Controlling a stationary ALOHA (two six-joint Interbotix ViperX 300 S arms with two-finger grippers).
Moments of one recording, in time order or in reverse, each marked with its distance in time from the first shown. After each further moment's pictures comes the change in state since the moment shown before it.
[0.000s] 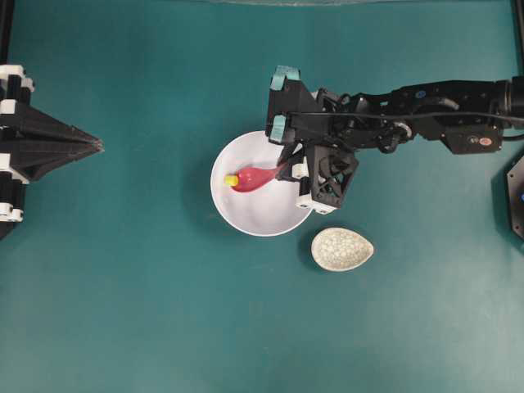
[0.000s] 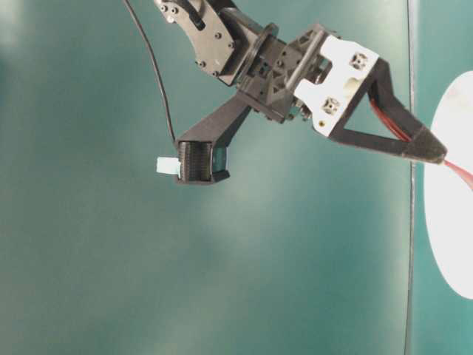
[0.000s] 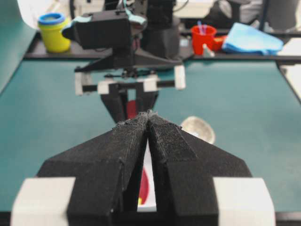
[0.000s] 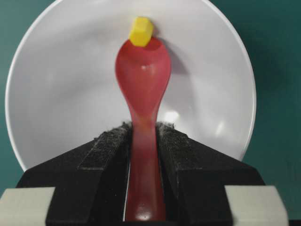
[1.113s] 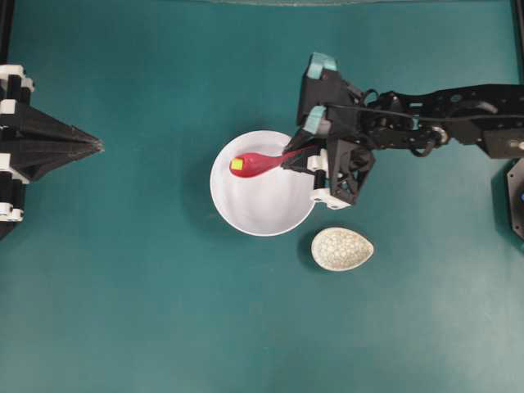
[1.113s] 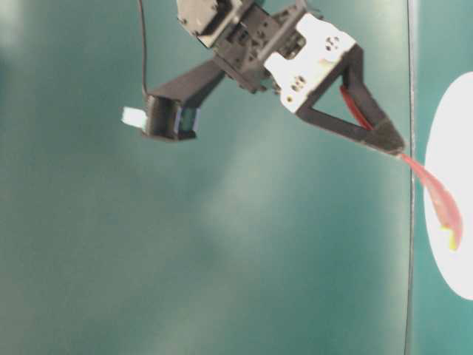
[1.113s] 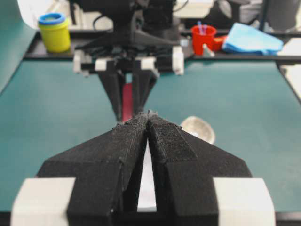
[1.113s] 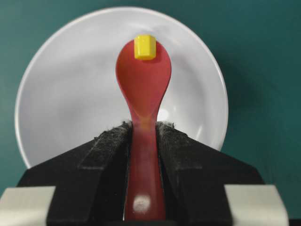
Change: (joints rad) left arm 0.002 -0.002 0.000 0.002 0.000 0.000; right arm 0.015 -0.126 0.130 0.025 -0.198 0.003
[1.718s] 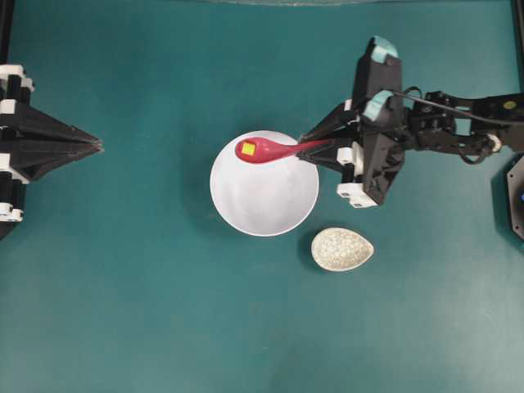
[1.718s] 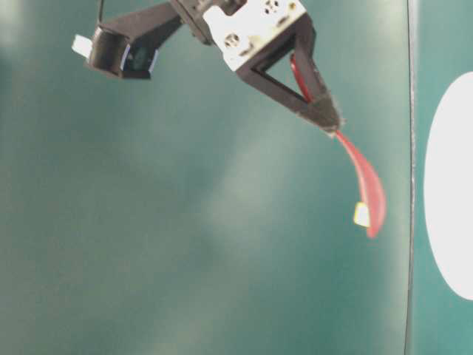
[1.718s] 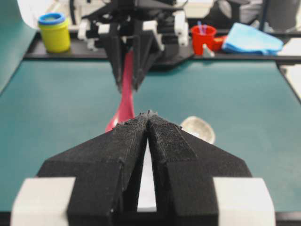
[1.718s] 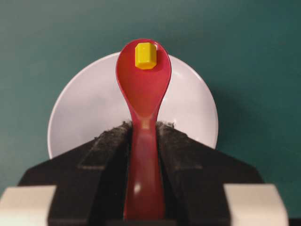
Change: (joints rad) left arm 0.000 0.002 0.000 -0.002 0.000 0.000; right arm 0.026 -0.173 0.127 0.012 -0.160 0.087
